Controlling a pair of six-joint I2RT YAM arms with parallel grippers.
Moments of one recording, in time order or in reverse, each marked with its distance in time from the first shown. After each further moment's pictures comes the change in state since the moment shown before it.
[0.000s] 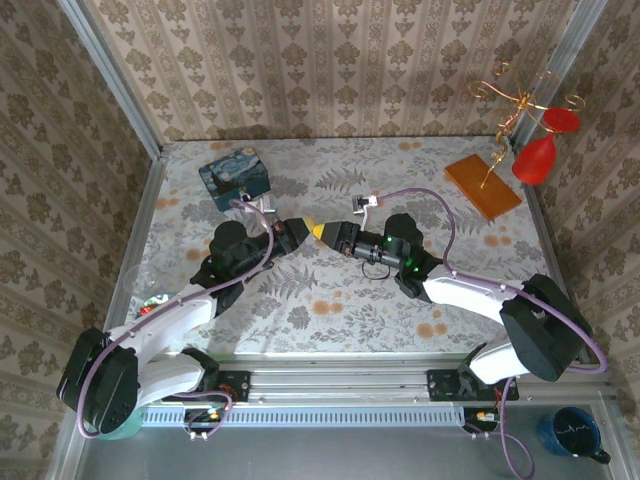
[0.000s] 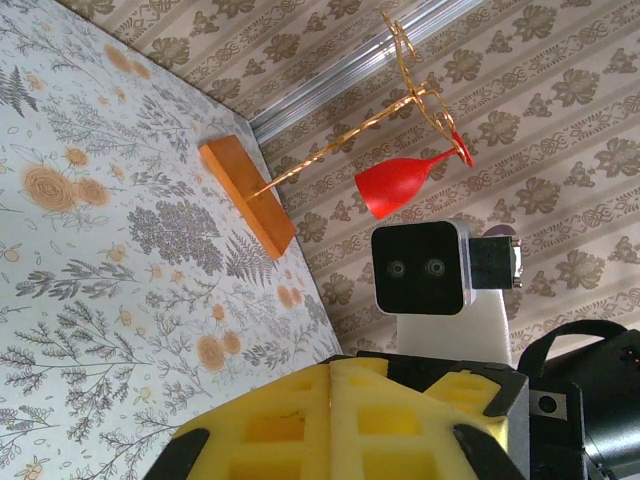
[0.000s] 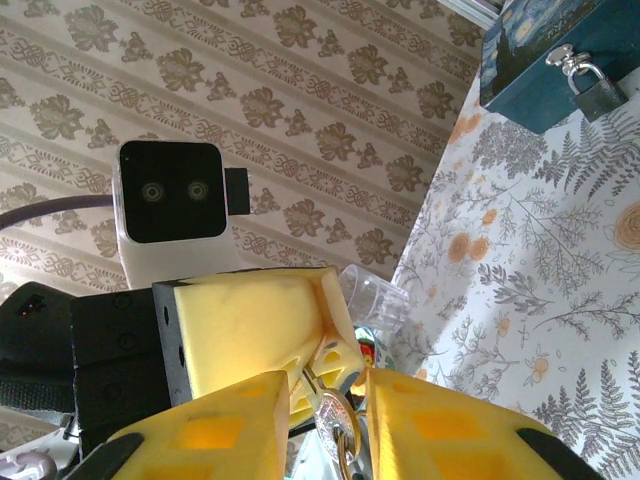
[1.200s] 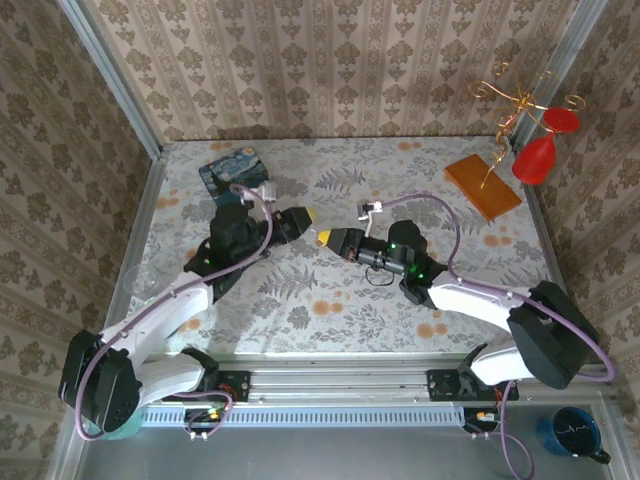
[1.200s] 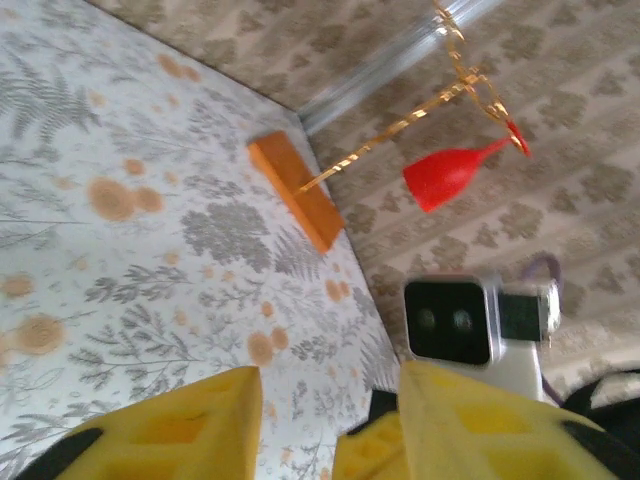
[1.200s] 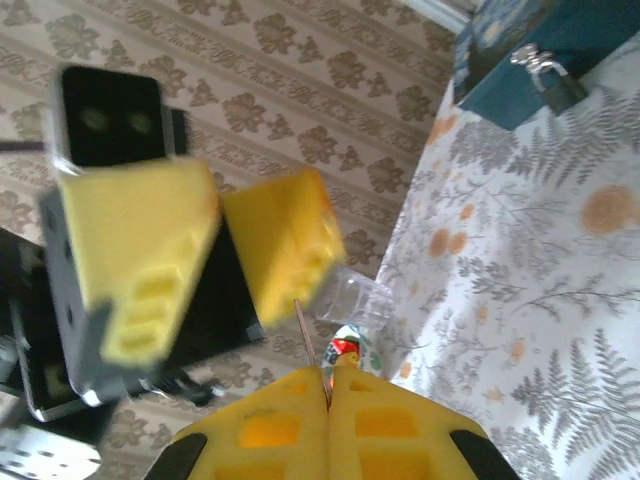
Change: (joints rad) left arm 0.044 0.014 0.238 -0.407 -0.040 0.175; right arm 0.009 -0.077 -0.068 -0.048 0.074 -0.006
